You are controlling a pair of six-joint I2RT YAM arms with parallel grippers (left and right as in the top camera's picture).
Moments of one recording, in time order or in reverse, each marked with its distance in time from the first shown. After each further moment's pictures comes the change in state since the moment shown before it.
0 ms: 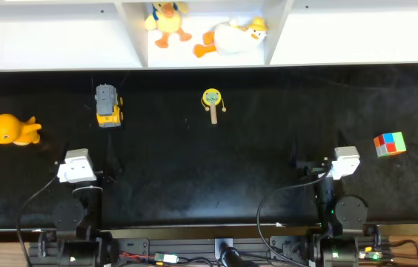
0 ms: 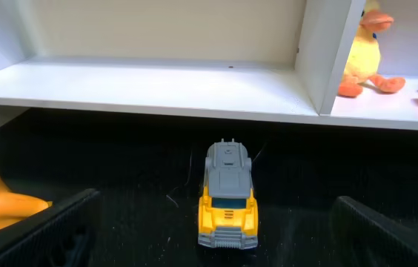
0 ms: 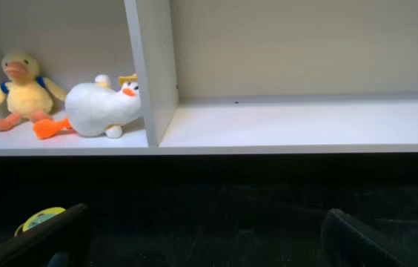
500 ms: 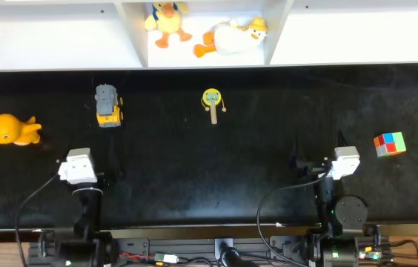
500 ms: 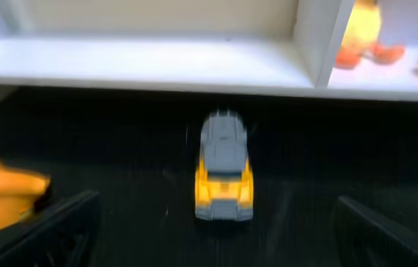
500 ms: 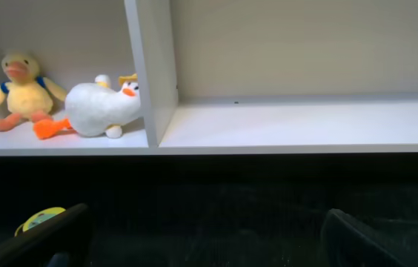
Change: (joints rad) left arm 0.000 0.035 0.101 -0.222 0.020 -0.001; right arm 0.000 0.000 0.000 0.000 0.000 -0.001
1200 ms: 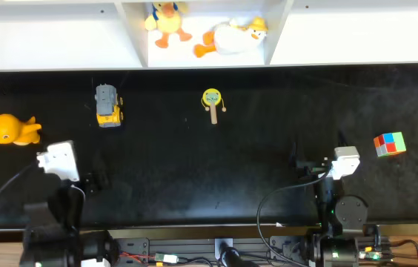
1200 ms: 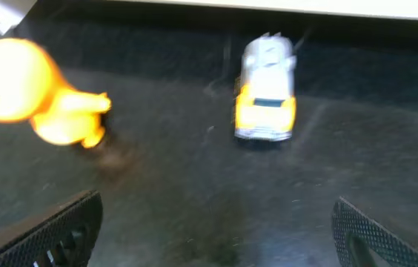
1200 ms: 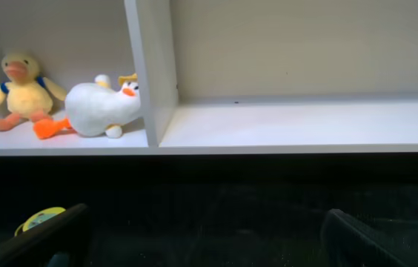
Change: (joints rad) left arm 0.142 0.346 0.425 -0.461 -0.001 0.013; right arm 0.000 0.000 0.000 0.000 0.000 0.000
